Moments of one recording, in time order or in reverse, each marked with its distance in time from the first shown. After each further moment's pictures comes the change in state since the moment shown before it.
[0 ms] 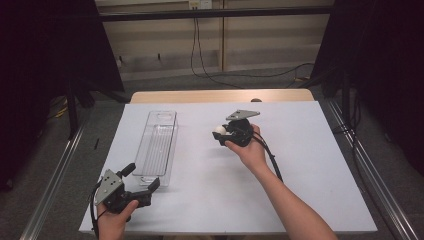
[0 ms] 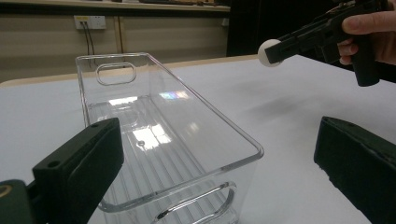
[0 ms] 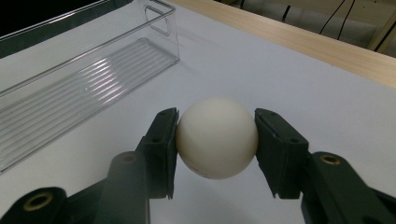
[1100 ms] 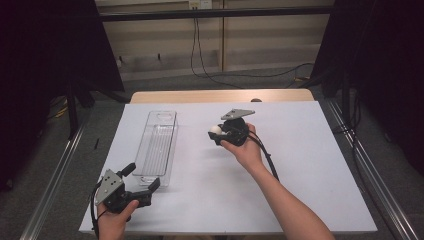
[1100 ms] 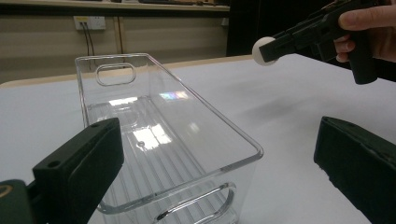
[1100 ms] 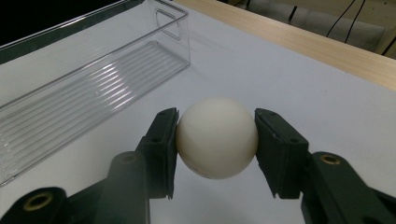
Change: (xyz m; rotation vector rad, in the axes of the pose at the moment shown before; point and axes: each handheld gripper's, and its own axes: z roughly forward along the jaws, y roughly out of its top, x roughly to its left) left arm 0.000 0.000 0.000 0.002 -0.005 0.003; right arm 0.010 0.008 0.005 0.005 0.019 -0.007
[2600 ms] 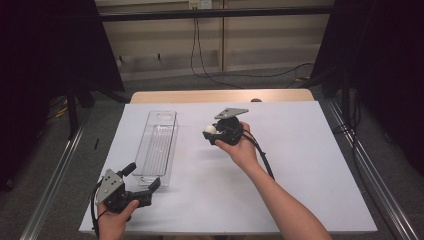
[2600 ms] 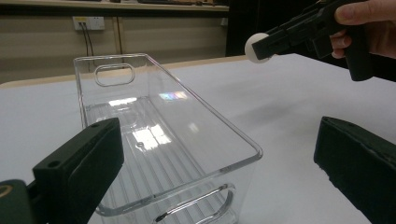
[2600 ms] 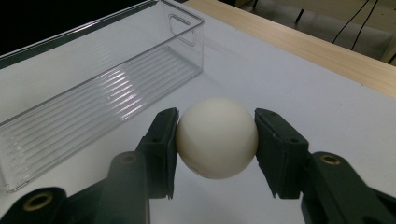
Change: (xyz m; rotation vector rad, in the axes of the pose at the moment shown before) left arm 0.000 0.000 0.000 0.000 0.000 0.004; right arm 0.011 0.010 0.005 0.008 0.019 -0.032
